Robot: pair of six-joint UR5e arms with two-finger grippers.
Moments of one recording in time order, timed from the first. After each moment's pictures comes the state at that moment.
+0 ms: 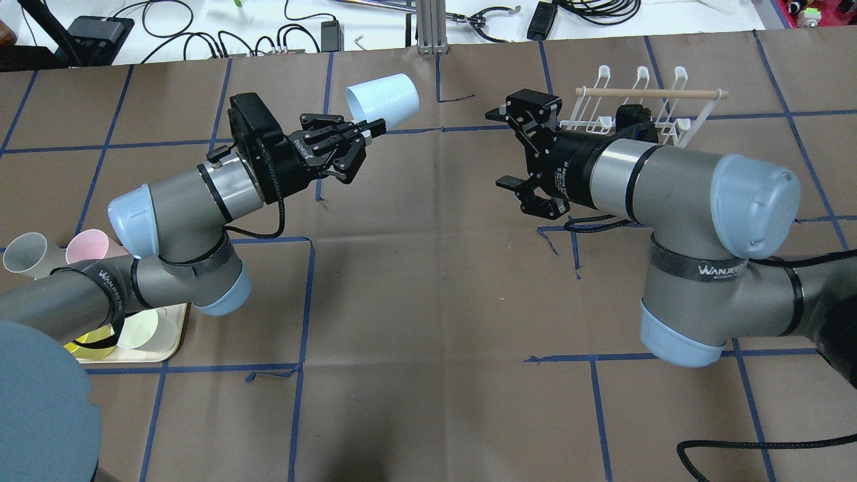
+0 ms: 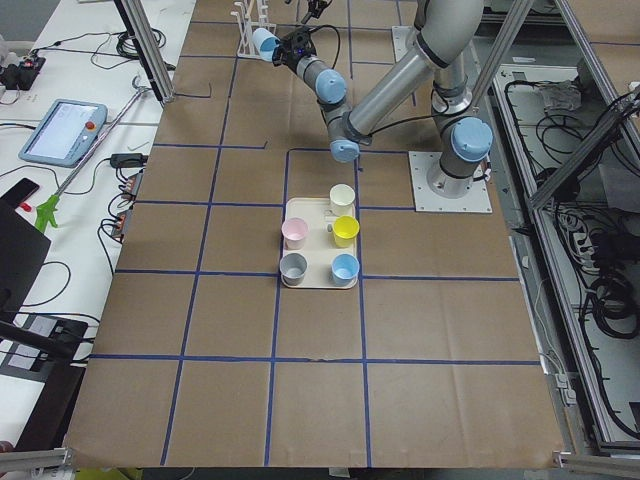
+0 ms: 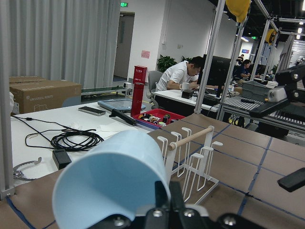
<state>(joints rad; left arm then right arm) -1.44 -1.96 -2.15 0.59 0.45 0.19 1.57 -1.59 2.23 -3.08 -0.94 1.37</state>
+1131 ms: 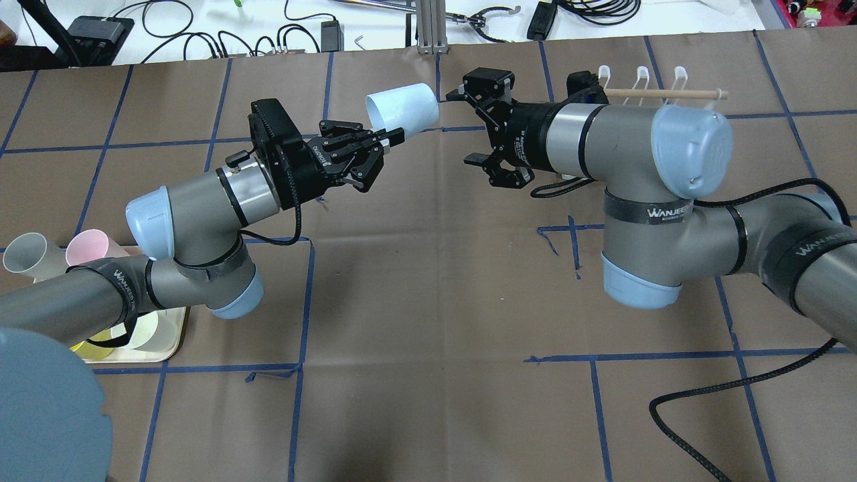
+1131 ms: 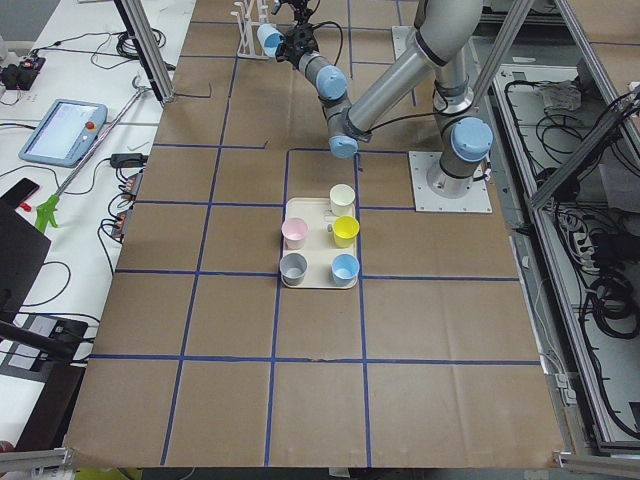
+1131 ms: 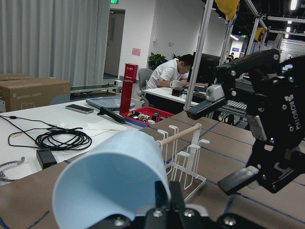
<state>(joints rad) -1.48 -1.96 -2.15 0.59 0.45 0.19 1.65 -1.43 2.07 -3.07 -0.93 1.36</state>
